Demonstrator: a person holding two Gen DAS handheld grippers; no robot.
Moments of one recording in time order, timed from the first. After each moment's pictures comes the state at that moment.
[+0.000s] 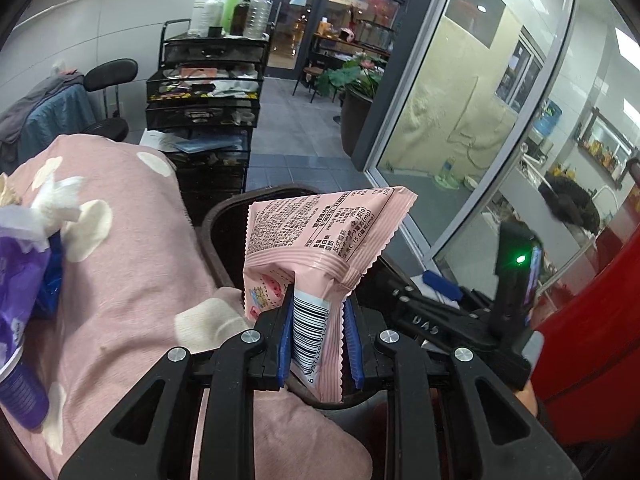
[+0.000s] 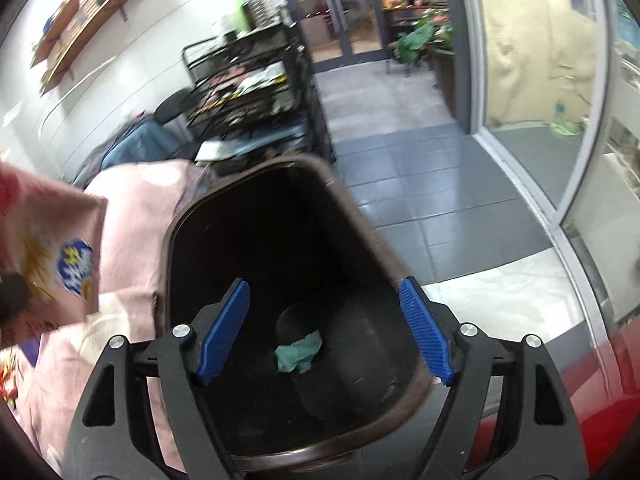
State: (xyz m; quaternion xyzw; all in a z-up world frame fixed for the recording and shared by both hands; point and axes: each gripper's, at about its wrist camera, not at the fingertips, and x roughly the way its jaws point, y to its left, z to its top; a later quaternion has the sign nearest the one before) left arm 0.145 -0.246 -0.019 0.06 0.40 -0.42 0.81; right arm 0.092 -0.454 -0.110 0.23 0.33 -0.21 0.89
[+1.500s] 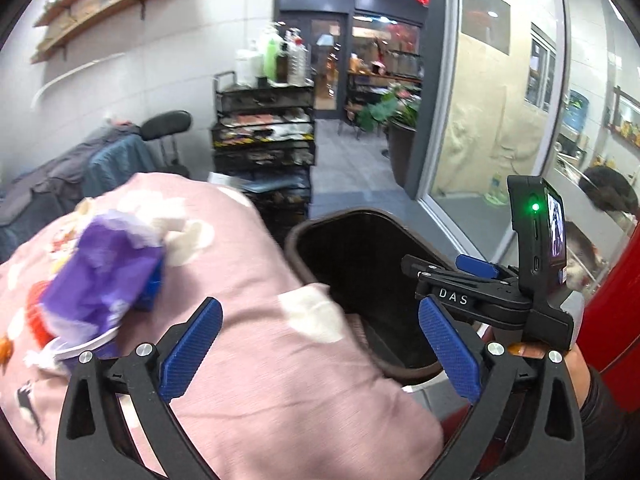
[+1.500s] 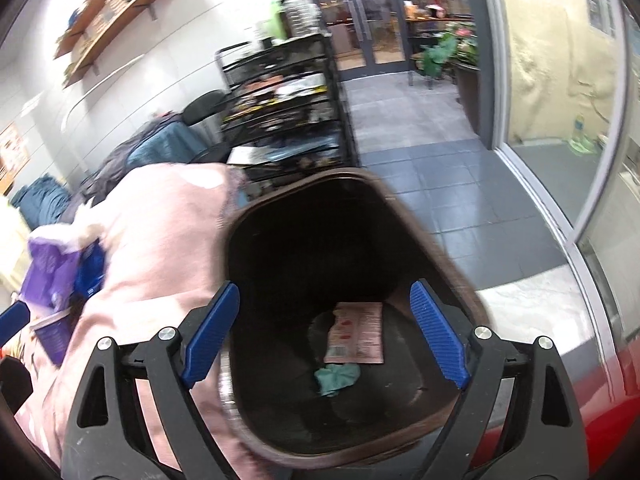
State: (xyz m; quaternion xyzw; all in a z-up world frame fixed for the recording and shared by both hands) left arm 0.115 -0.181 -0.008 0.10 0.30 -0.33 0.89; right arm 0.118 -0.395 -0.081 0.20 0.33 -0.15 0.91
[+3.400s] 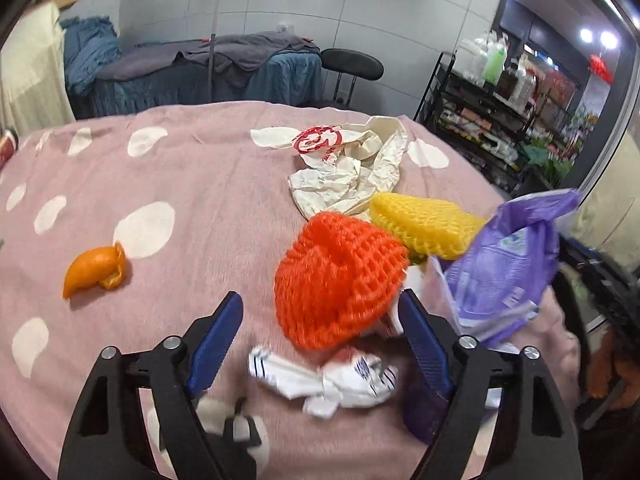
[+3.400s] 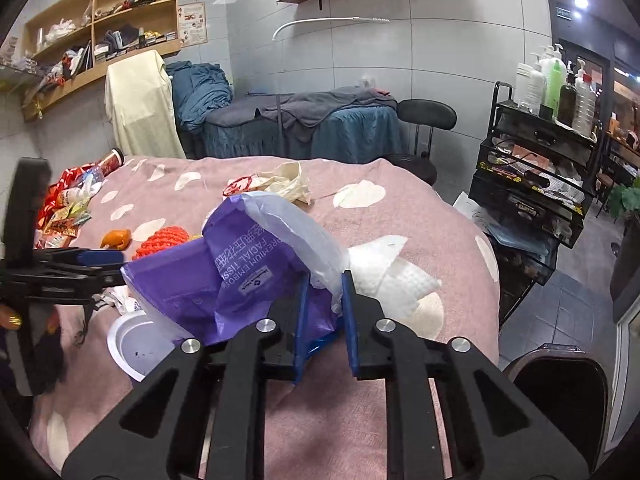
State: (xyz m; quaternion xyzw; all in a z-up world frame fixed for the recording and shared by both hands) left arm 0.282 0.061 -0.049 -0.03 0.41 -0.12 0.90; right arm 0.277 -0.192 -0.020 0.00 0.30 0.15 0.94
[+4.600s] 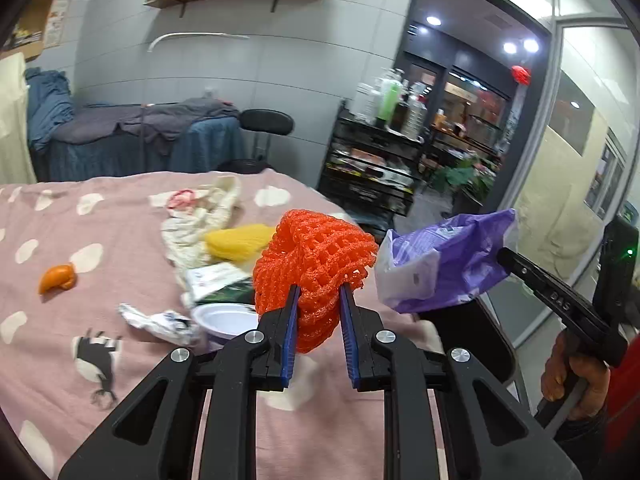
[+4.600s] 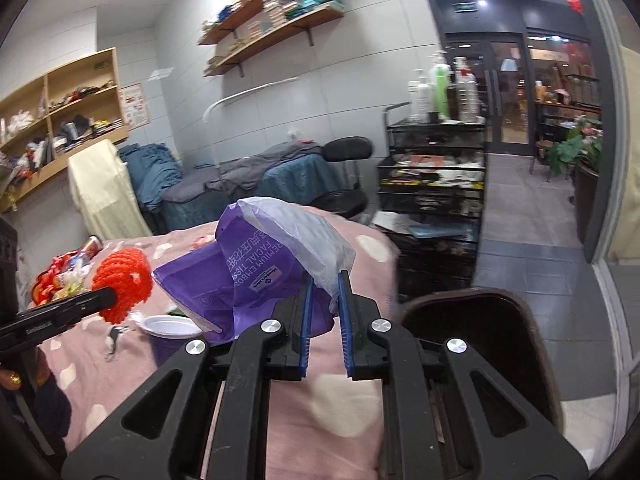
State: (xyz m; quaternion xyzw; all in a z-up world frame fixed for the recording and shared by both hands) left arm 0.152 -0.039 0.024 -0.04 0.30 -0.23 0.92; right arm 0.130 -0.327 0.014 0.11 0.22 0.02 0.97
